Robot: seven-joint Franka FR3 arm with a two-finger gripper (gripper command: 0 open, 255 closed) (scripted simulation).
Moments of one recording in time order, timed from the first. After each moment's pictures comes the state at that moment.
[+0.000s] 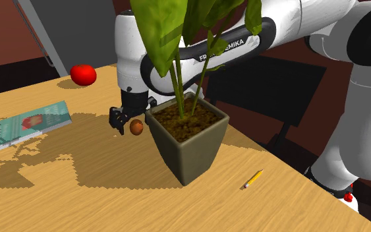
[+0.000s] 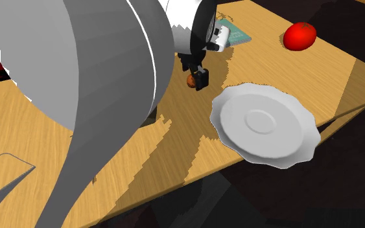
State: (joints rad) arm 0.22 0.32 0.53 -1.62 -0.16 2.11 0.83
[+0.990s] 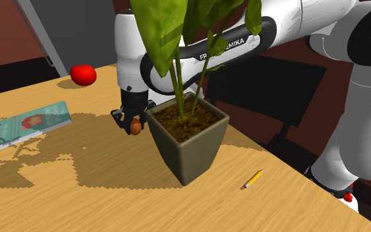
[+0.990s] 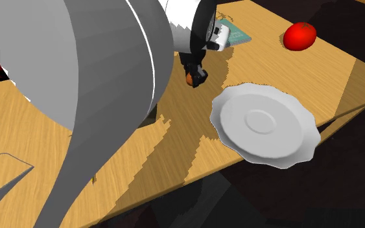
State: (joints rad) arm 0.22 0.32 0.53 -1.62 -0.15 2.11 0.83
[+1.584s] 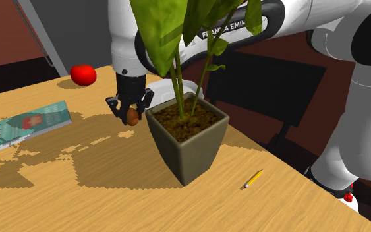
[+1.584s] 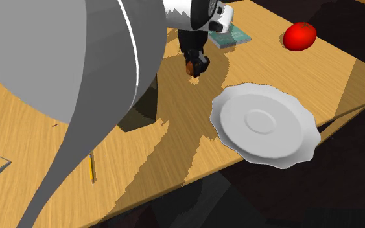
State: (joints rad) arm 0.23 0.31 0.53 -1.52 -0.14 2.00 0.82
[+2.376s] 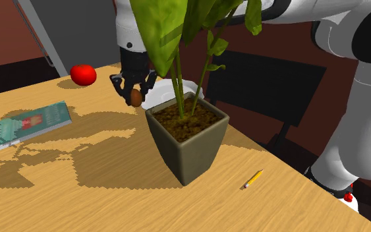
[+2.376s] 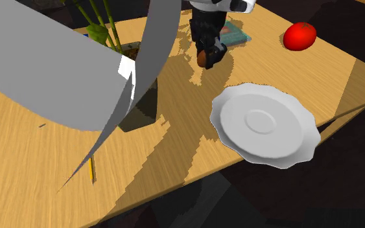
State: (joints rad) arm 0.18 0.28 0.52 -1.43 -0.11 1.89 0.75
